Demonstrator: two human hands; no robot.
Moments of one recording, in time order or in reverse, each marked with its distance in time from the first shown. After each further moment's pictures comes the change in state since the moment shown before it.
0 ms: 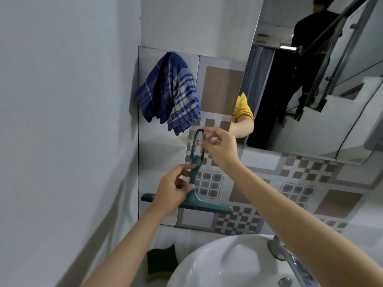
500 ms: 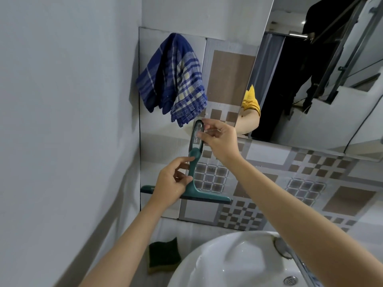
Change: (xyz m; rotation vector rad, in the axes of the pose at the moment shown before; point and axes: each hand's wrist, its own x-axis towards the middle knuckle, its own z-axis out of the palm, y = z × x) left_hand 0.008 -0.021 -0.002 -0.014 0.053 0.005; right_hand 0.012 0.016 0.015 0.038 -0.013 -0.050
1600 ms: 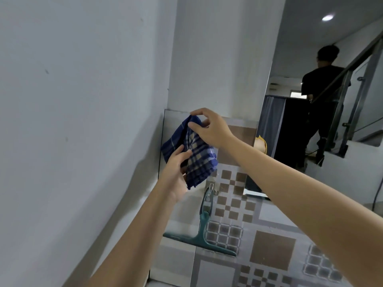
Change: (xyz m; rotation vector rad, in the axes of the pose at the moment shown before) left_hand 0.087 0.143 -0.059 -0.873 0.146 -0.359; right_hand 0.102 -0.157 0.011 -0.313 -0.156 -0.312
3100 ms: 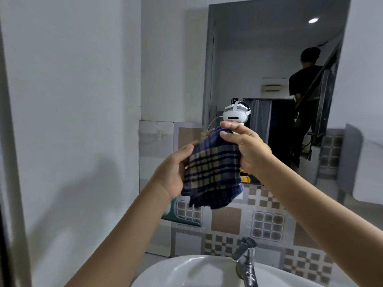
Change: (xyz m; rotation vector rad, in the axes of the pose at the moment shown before) left_hand -0.168 -0.043 0.149 0.198 -0.232 0.051; right_hand -0.208 -0.023 -0.208 1.107 0.041 0.308
